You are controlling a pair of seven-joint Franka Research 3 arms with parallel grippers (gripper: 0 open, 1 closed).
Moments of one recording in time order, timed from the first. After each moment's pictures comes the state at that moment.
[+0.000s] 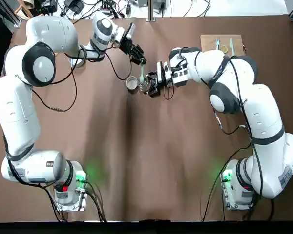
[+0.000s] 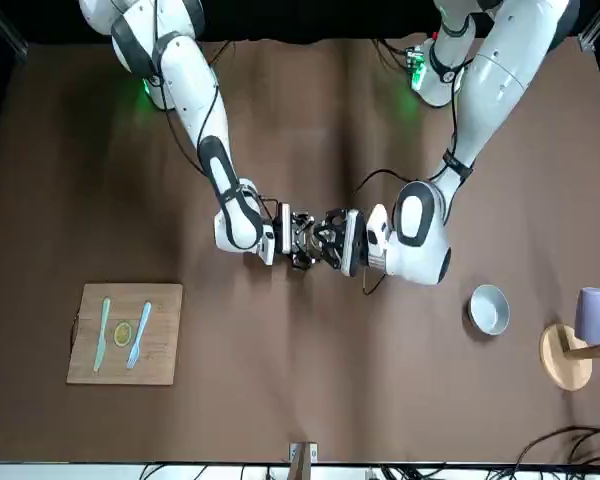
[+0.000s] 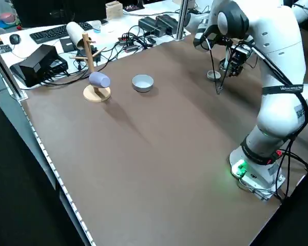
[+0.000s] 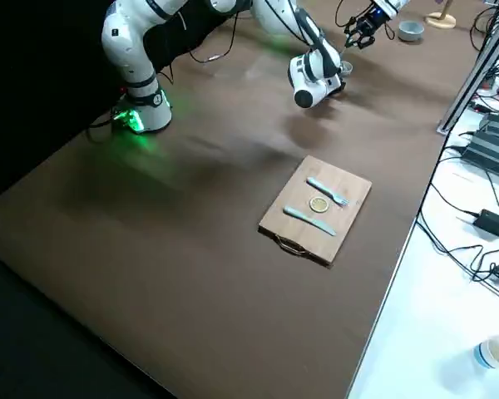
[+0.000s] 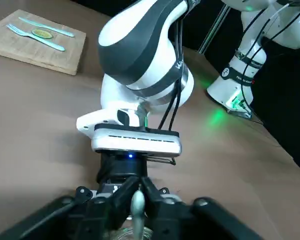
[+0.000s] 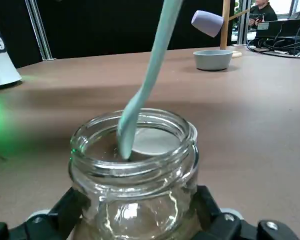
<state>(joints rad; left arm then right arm) -0.02 0.71 -0.52 -1.66 -0.93 2.09 1.68 0.70 0.95 -0.05 -1.64 1.98 2.13 -2.55</state>
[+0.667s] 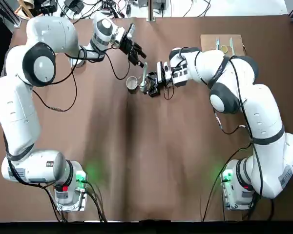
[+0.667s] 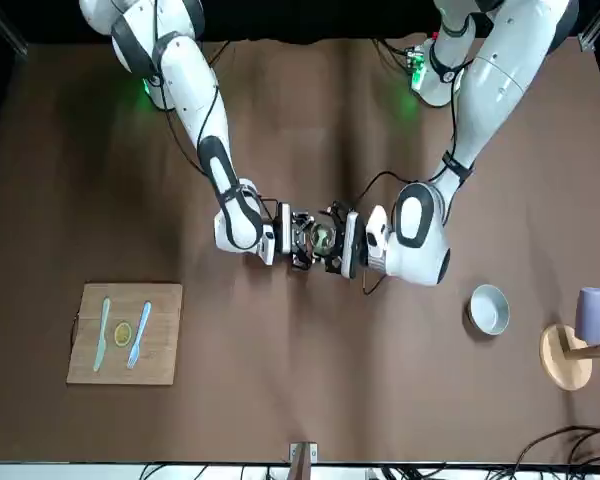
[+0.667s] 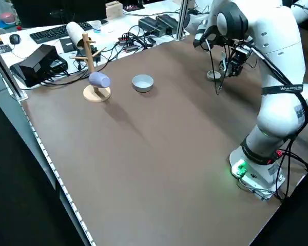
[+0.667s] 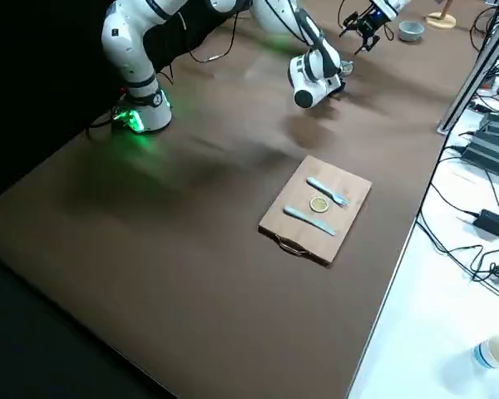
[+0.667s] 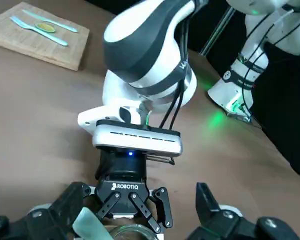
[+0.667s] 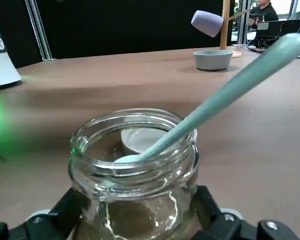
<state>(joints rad) -0.01 0.72 -0.52 -1.65 -0.93 2.09 1.62 0.70 0.95 -0.05 -1.64 1.98 2.13 -2.55</state>
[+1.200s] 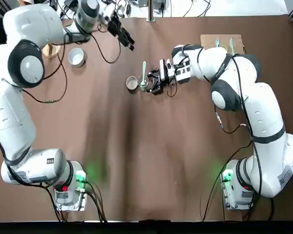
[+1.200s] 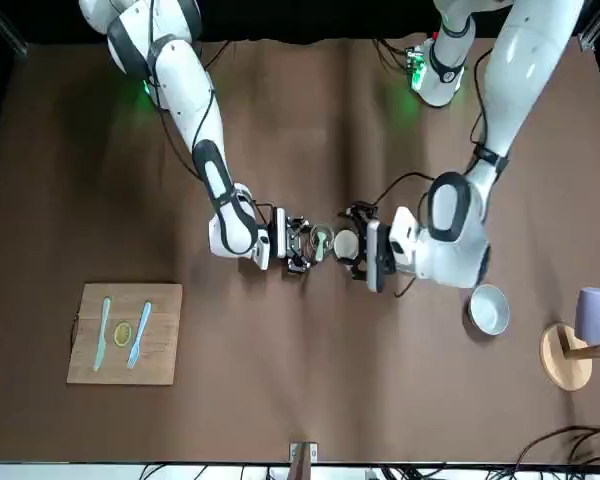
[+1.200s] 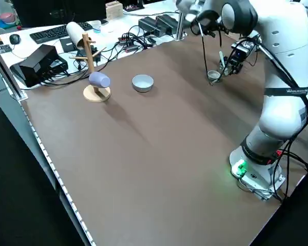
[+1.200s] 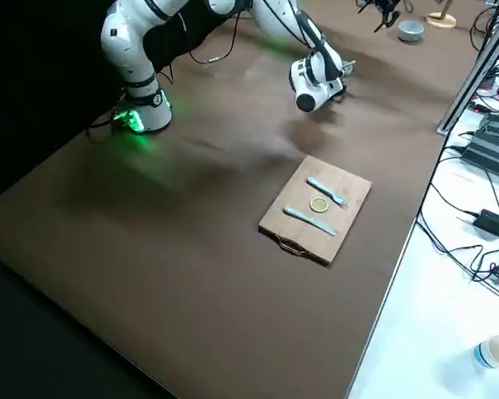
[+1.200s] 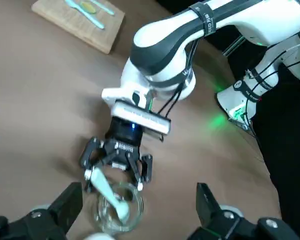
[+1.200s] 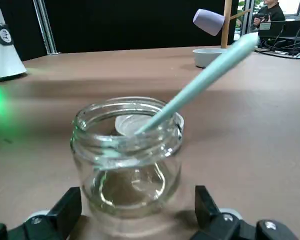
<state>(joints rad) 0.08 0.59 -0.52 -1.61 -0.77 1.97 1.25 0.66 0.95 -0.06 -1.64 1.91 2.11 -2.55</state>
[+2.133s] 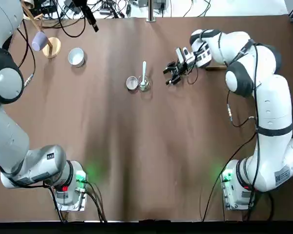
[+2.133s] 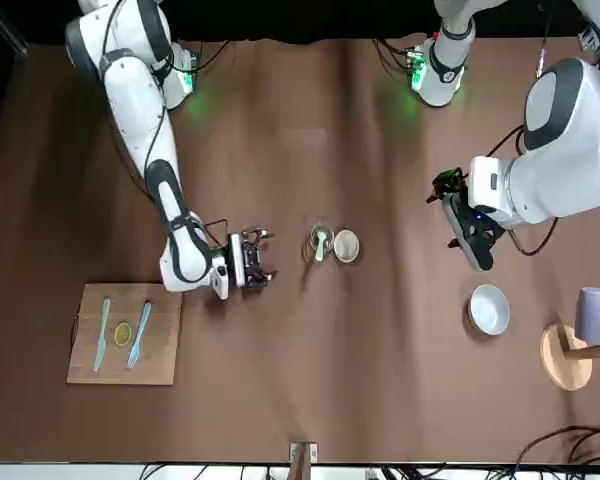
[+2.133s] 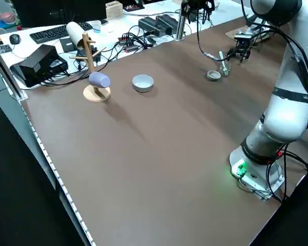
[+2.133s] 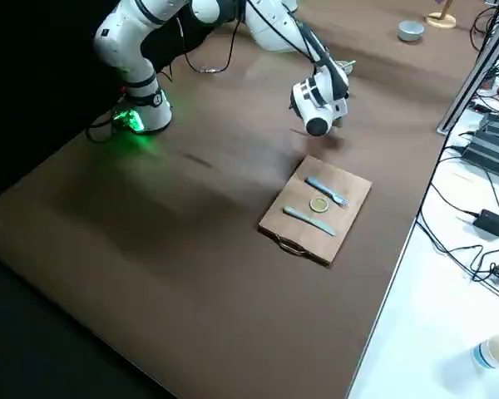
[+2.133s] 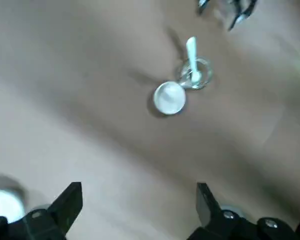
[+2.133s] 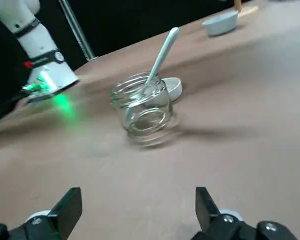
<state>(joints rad) 0.24 0.27 -0.52 -1.53 -0.15 1.67 0.66 0.38 0.89 -0.08 -1.64 1.38 1.83 -2.12</state>
